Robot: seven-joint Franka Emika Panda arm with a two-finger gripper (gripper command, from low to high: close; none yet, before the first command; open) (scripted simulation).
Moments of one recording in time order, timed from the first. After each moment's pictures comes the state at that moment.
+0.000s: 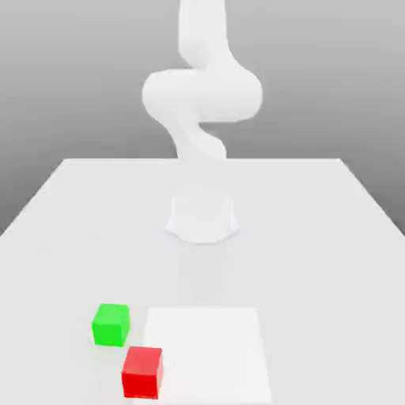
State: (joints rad) arm 0.00 -0.71 -0.02 -2.32 0.01 2.33 0.78
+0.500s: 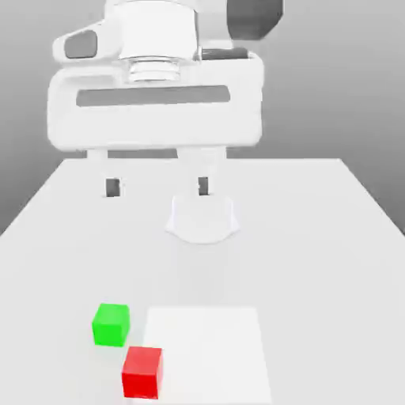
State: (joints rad) arm 0.00 -0.16 -0.11 -2.42 0.06 2.54 0.68
